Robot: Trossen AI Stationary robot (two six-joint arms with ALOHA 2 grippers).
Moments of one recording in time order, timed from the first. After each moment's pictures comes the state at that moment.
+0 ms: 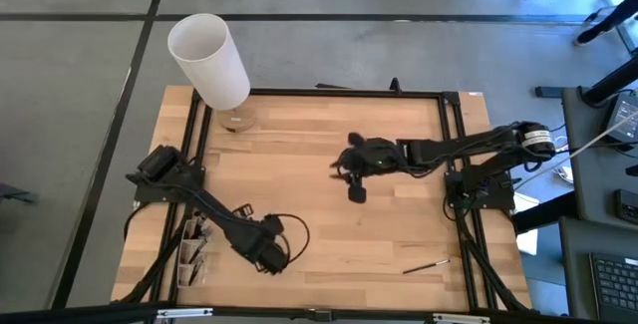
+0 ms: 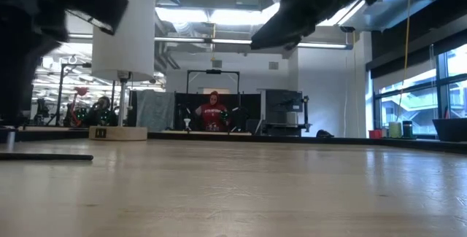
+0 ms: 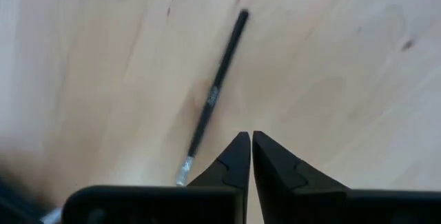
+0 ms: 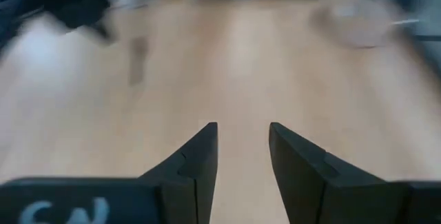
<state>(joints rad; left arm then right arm) -0.61 1.88 1.32 -1.13 -0.13 -1.15 0.02 1.42 0.92 0.00 0.05 -0.05</state>
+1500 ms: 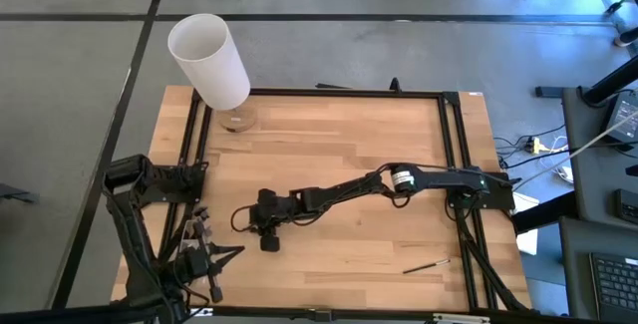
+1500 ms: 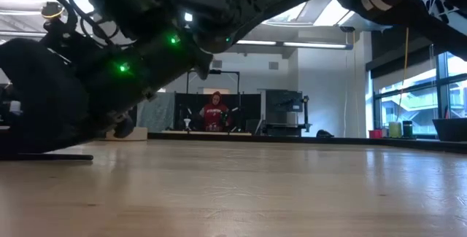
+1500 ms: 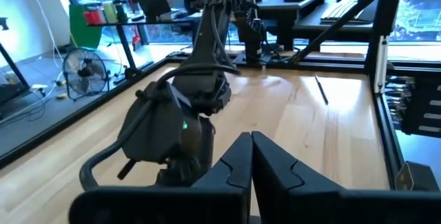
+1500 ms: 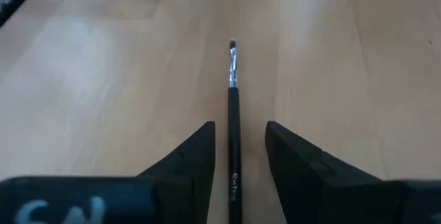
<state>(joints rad) -1.23 1.79 1.39 -1.57 -1.39 -1.92 0.17 2.65 2.18 -0.11 -0.05 0.09</state>
